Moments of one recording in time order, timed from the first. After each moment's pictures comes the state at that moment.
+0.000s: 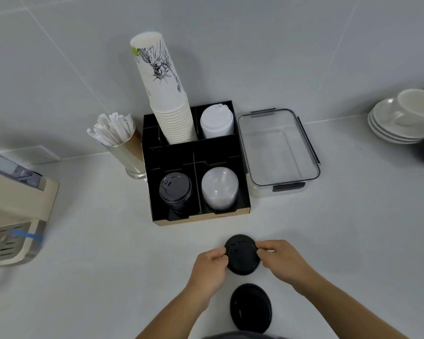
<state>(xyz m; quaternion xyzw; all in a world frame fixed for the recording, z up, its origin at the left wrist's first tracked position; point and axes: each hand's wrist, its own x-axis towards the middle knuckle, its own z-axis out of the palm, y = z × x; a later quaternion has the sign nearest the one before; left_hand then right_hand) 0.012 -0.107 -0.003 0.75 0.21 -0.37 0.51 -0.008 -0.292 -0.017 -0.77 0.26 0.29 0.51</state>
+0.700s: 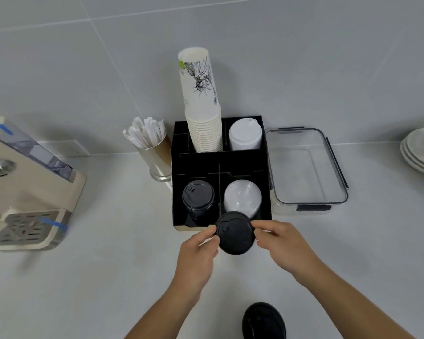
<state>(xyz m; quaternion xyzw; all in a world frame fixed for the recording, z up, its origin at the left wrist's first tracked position) 0.042 -0.069 0.044 0.72 0.23 -0.19 0.63 0.046 -0.261 0.045 -0.77 0.18 0.21 0.57</state>
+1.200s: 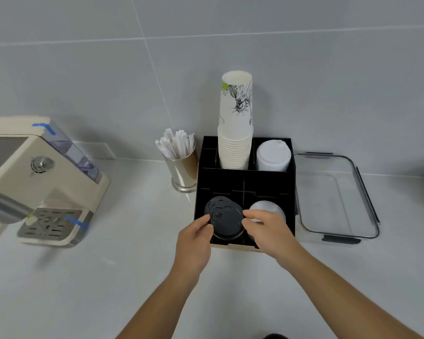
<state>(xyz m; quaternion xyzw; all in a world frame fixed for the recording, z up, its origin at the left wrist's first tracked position) 0.095 -0.028 0.050 0.72 0.25 -0.09 0.64 0.119 -0.200 0.066 -0.79 0.13 0.20 0.56</state>
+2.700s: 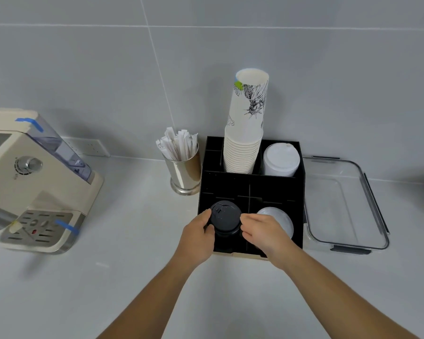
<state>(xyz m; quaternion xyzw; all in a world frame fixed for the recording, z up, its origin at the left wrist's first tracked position) 0.146 -0.004 0.022 0.85 0.09 -0.18 0.48 0.152 -0.171 0.049 -0.72 0.21 0.27 0.61</state>
